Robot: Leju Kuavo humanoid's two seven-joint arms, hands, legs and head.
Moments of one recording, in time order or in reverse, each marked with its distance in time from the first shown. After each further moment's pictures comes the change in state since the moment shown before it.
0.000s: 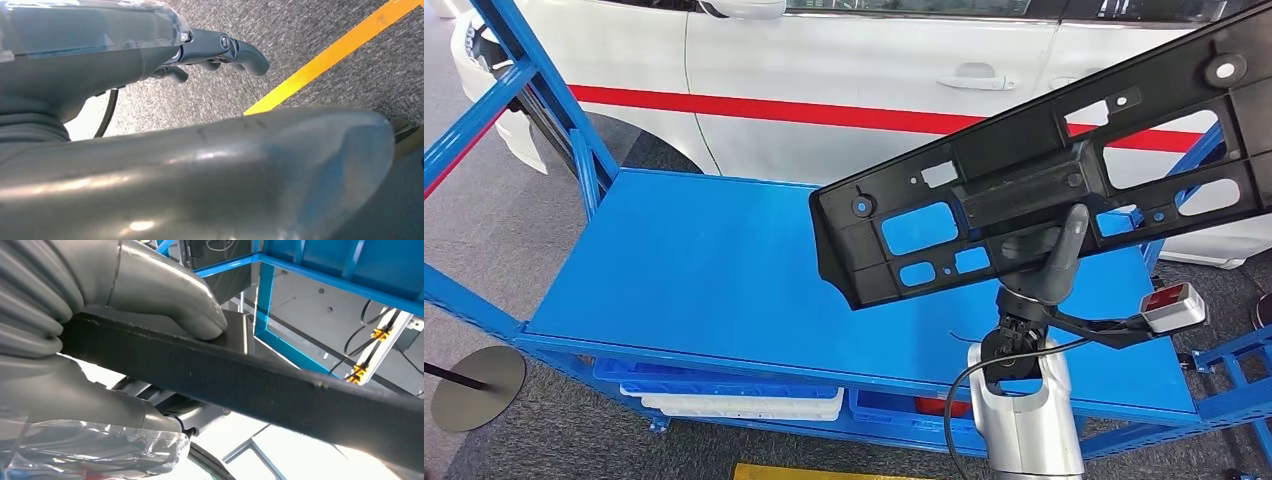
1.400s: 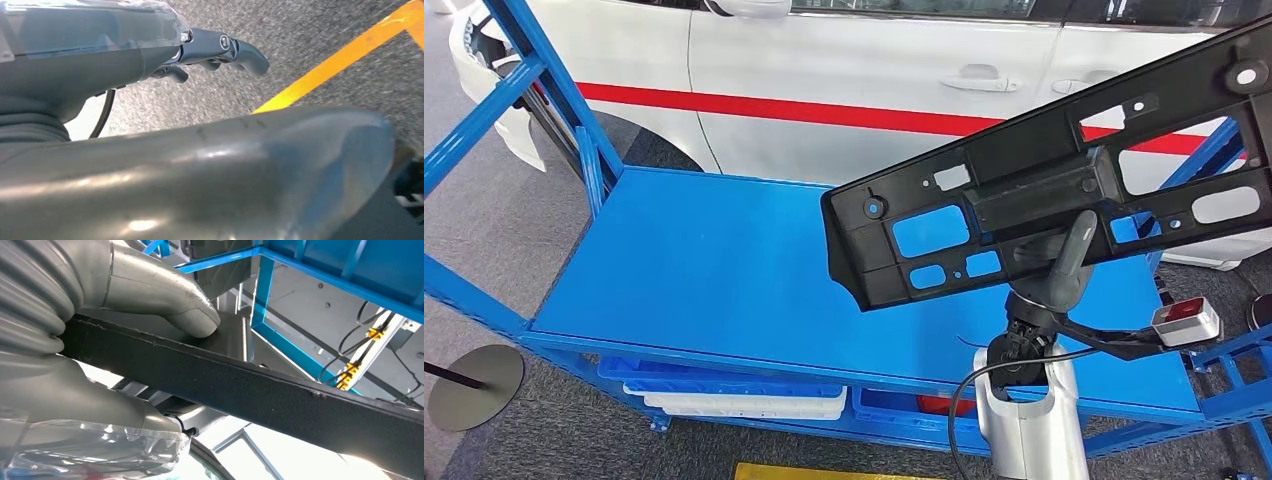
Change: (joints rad) left arm -0.013 -0.007 -0.005 0.000 -0.001 0.045 -0.008; right arm 0.021 0.005 -0.025 -0.033 0.028 -0.018 -0.026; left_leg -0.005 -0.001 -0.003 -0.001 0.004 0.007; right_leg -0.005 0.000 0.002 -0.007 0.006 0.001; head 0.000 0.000
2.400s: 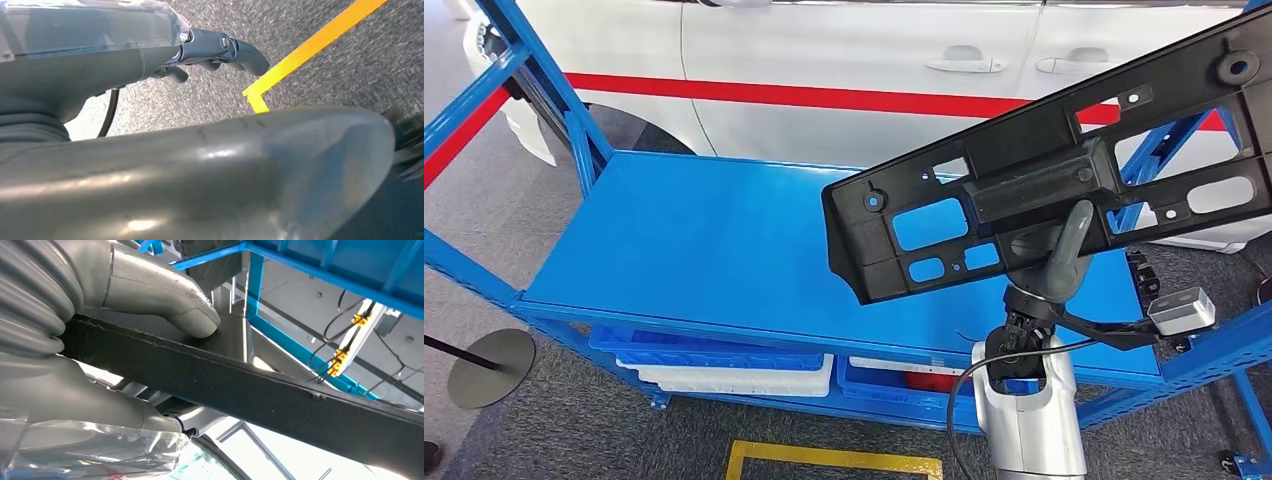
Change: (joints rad) left arm 0.005 0.003 0.006 0.001 0.010 -0.038 -0.025; right arm -0.024 0.004 0.001 0.017 0.006 -0.035 0.008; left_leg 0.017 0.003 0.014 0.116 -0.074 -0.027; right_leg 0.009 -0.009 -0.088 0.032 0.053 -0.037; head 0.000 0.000
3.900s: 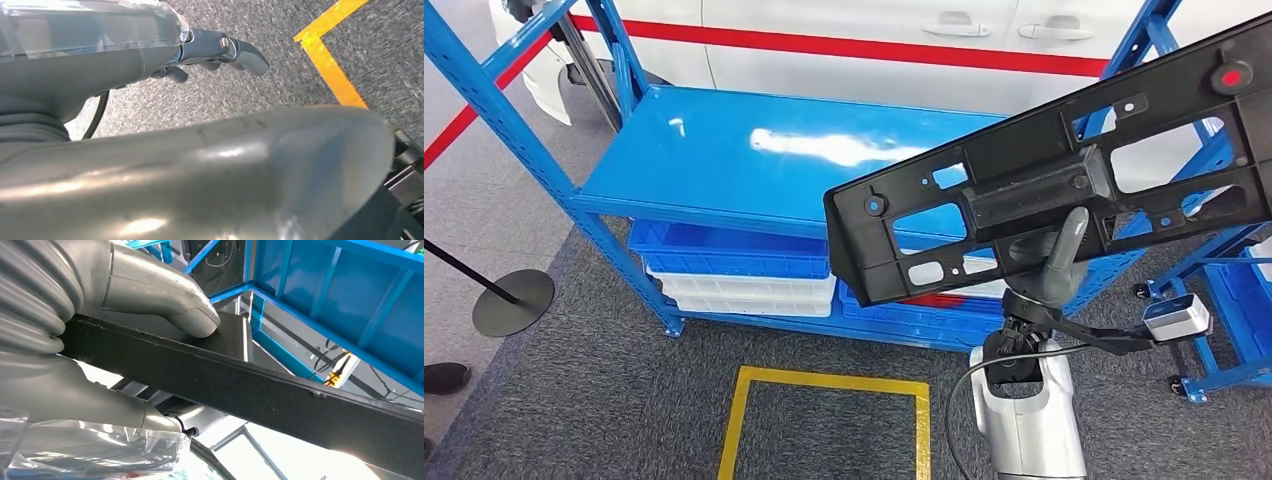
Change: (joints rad) left arm -0.006 -0.007 -0.001 0.001 0.012 0.002 -0.040; right arm 0.013 -0.013 0.010 0.015 0.005 -0.006 -0.035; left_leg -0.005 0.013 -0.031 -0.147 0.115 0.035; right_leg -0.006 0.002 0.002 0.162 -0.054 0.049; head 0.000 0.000
